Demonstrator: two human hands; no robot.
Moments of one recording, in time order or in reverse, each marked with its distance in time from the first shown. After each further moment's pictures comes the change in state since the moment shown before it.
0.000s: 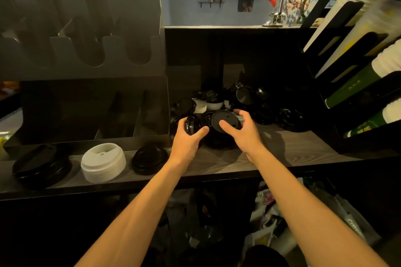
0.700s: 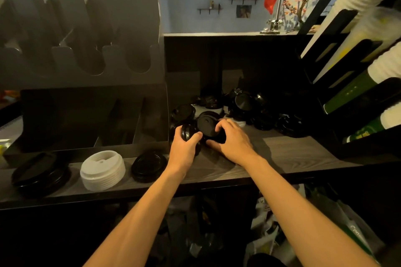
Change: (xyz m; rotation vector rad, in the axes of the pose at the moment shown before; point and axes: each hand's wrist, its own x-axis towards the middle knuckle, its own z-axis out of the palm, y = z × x) left_hand -0.002 0.001 -0.001 -0.070 0.045 -0.034; right_hand 0.002 -0.008 0.013 -0.719 -0.133 -0.362
